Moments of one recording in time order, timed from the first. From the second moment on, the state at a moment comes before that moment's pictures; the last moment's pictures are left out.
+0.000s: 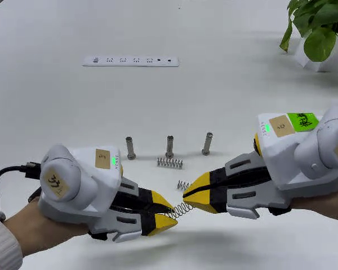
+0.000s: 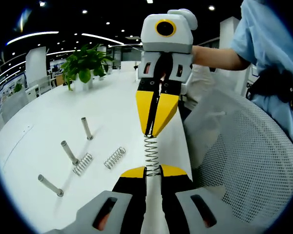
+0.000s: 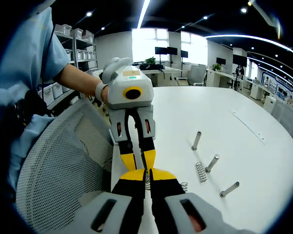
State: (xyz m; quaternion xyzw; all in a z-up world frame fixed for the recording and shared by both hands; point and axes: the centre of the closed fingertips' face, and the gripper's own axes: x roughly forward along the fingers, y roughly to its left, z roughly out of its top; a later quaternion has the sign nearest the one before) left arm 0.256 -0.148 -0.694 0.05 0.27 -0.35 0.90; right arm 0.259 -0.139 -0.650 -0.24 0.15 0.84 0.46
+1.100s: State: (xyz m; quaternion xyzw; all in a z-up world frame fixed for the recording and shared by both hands) left arm 0.256 -0.157 -0.689 0.06 0.27 -0.37 0.89; right arm 0.259 -0.153 -0.662 -0.26 0.20 0.85 0.42
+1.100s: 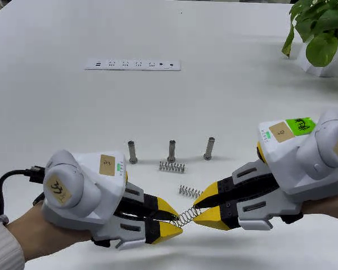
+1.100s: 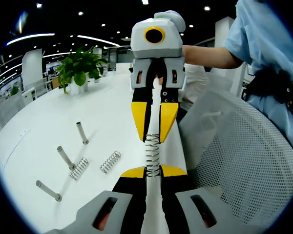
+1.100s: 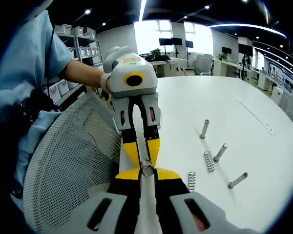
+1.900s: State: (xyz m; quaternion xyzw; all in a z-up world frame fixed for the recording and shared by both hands) left arm 0.257 -0.160 -0.694 0.06 0.27 -0.37 0.89; right arm 0.256 -0.151 -0.662 -0.31 0.18 0.84 0.40
